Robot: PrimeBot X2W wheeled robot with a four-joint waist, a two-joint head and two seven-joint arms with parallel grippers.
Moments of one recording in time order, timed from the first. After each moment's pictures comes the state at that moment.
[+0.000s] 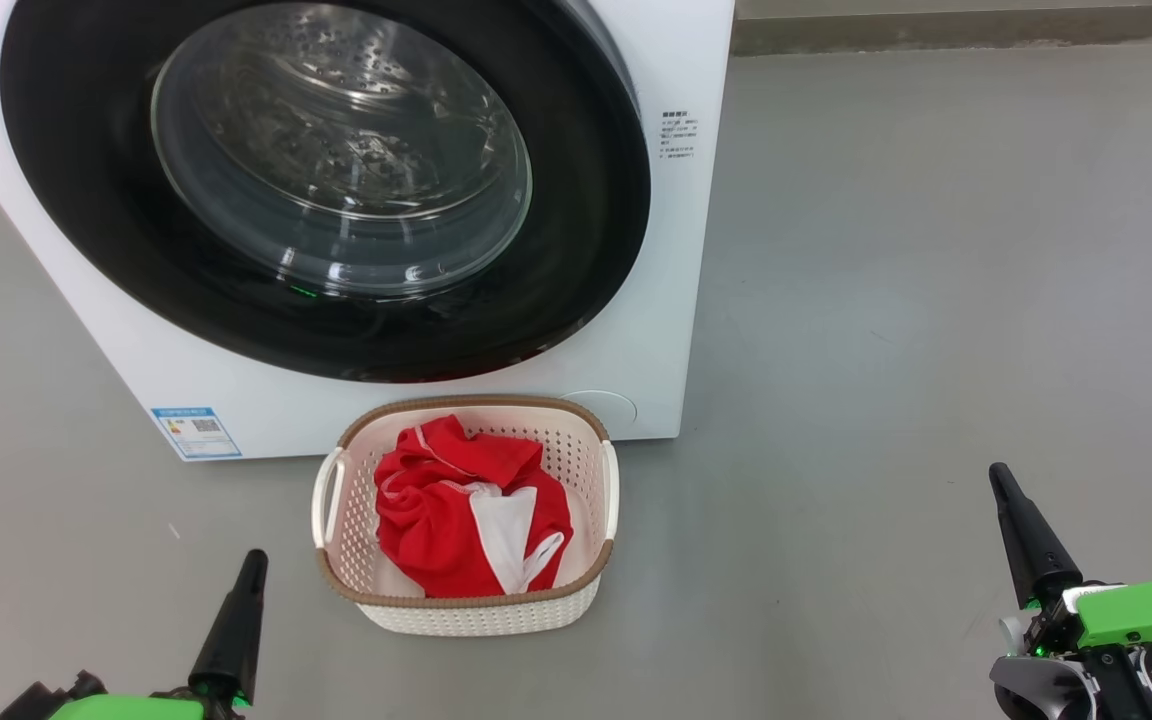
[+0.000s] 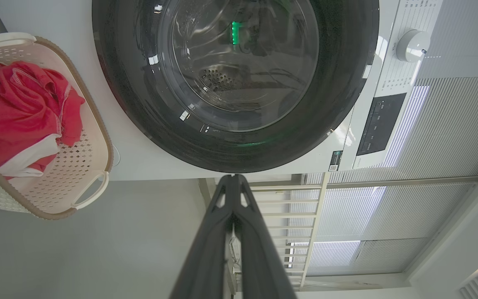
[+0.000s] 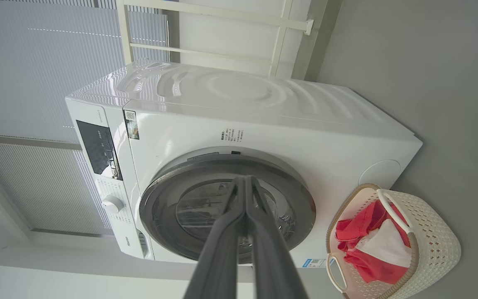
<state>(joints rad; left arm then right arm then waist) -0.07 0.04 0.08 0.27 -1.60 -0.12 0.11 -0.07 -0.05 -0.12 0.27 1.62 0.13 0.10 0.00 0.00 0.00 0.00</state>
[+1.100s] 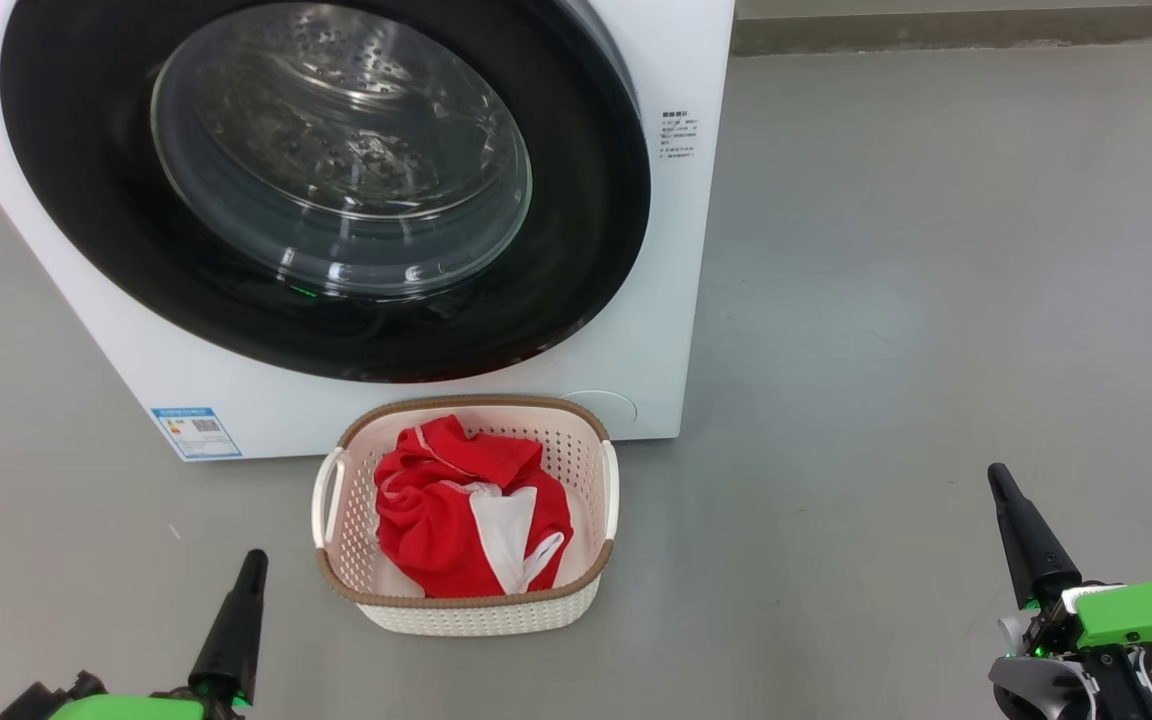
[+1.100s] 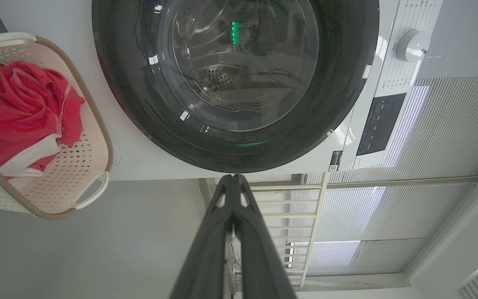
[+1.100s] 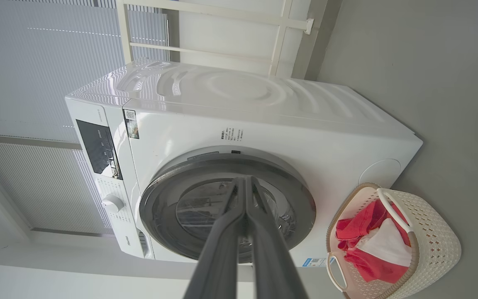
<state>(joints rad) -0.07 0.04 0.08 0.27 -1.60 -0.12 0.11 -0.07 -0.05 -0.12 0.27 1.62 0.13 0.11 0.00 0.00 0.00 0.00</state>
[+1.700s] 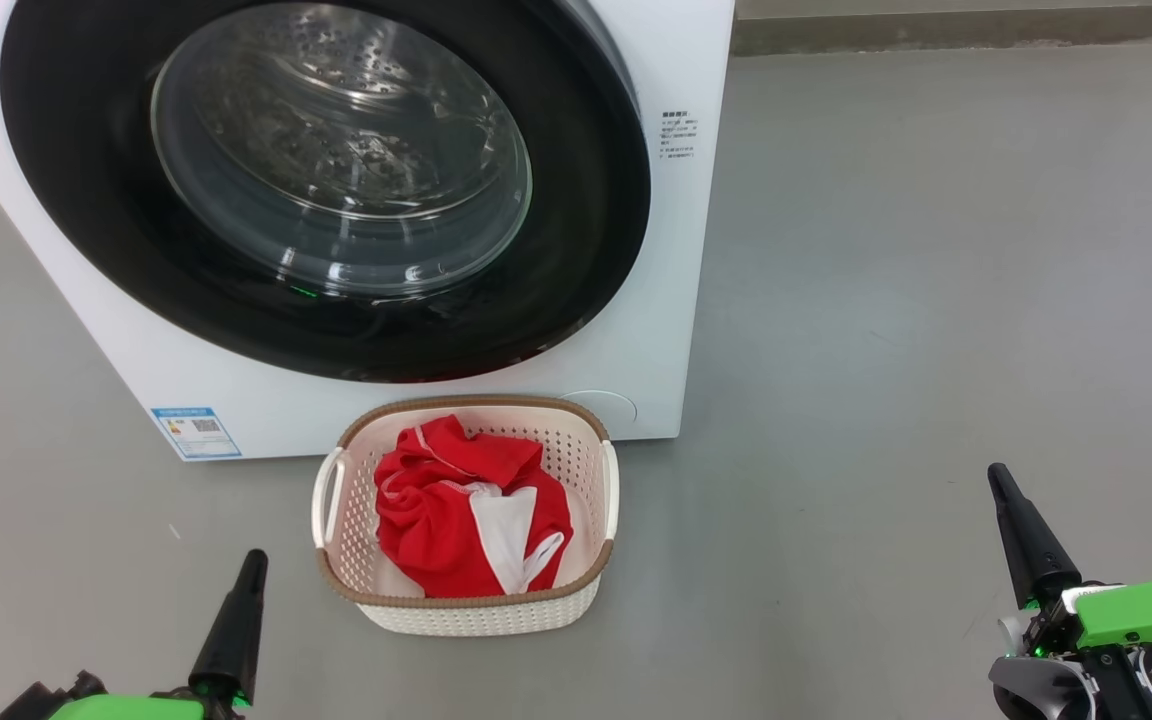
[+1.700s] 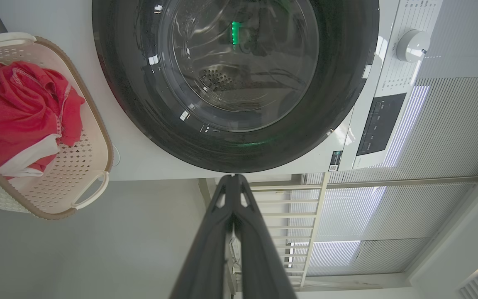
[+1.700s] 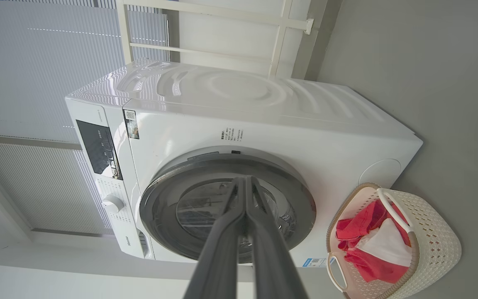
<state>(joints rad) -0.07 0.04 0.08 0.27 -1.60 -0.12 0.11 -0.07 -0.05 -0.12 0.27 1.62 0.13 0.11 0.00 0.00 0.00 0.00</state>
